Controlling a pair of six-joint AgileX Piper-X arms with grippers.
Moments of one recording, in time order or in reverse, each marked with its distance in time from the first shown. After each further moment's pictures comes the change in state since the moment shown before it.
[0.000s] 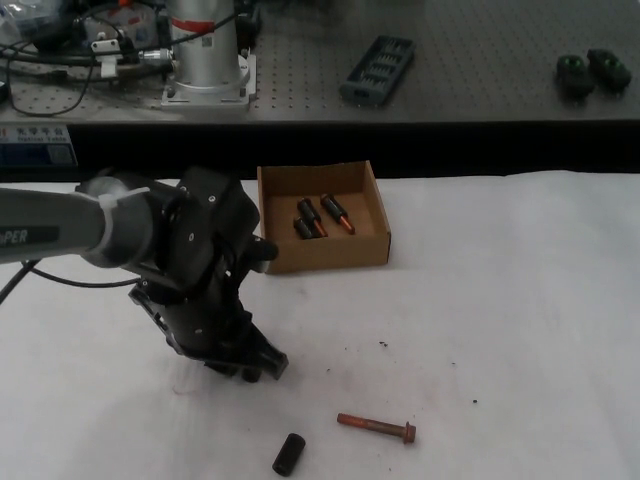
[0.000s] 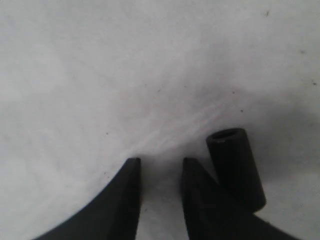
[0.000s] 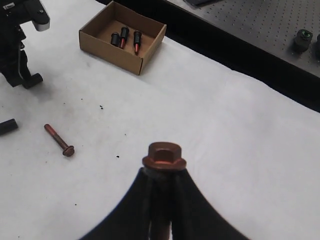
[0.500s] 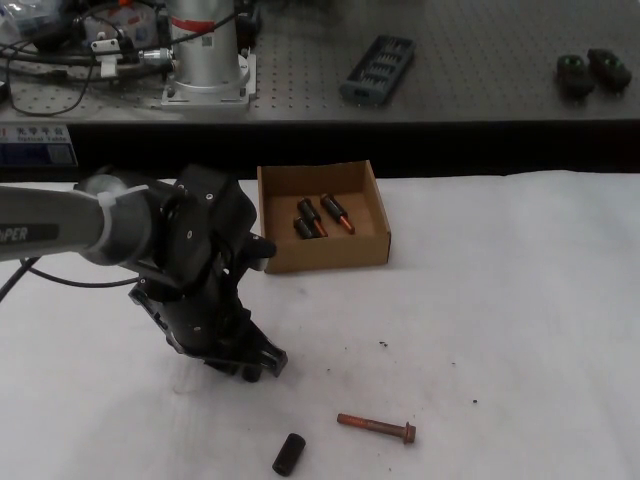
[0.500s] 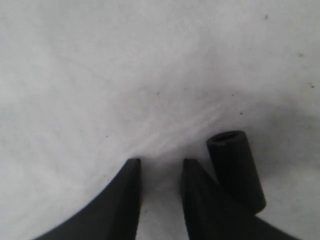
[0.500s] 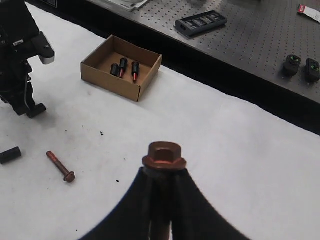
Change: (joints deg) left arm 0.3 1.7 -0.6 -0.7 1.8 0.0; right arm 0.0 -3.9 0.1 -2.7 0.0 0.0
